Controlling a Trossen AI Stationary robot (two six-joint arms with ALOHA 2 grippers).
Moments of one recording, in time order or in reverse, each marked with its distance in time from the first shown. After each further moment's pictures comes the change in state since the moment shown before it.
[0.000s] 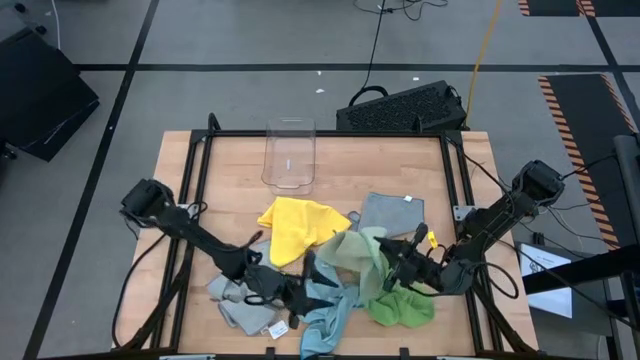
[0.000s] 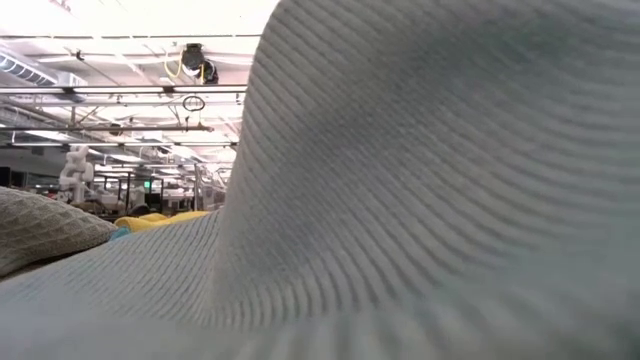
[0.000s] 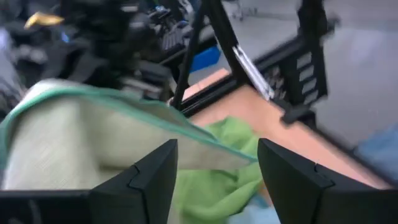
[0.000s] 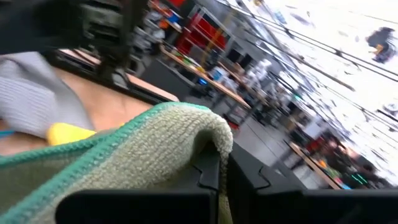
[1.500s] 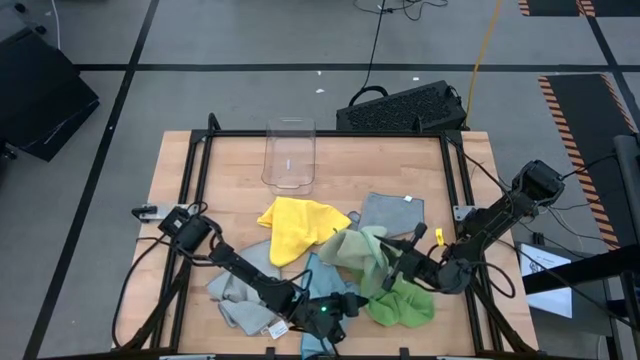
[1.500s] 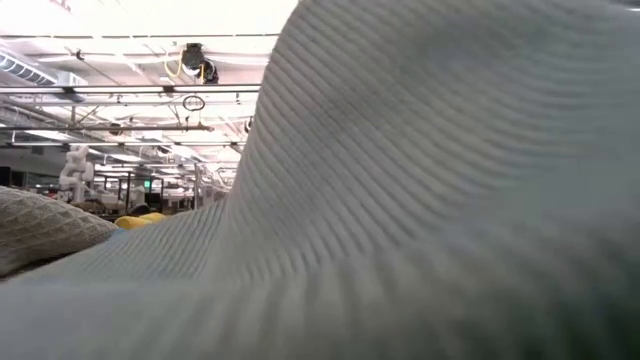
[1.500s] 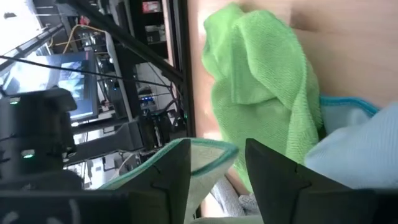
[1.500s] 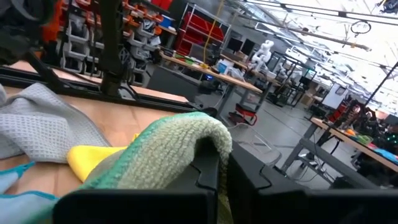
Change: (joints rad) left arm -0.001 0.474 0.514 -0.296 -0.314 0.919; right arm -0.014 0.000 -0.026 -0.010 -0.013 0.275
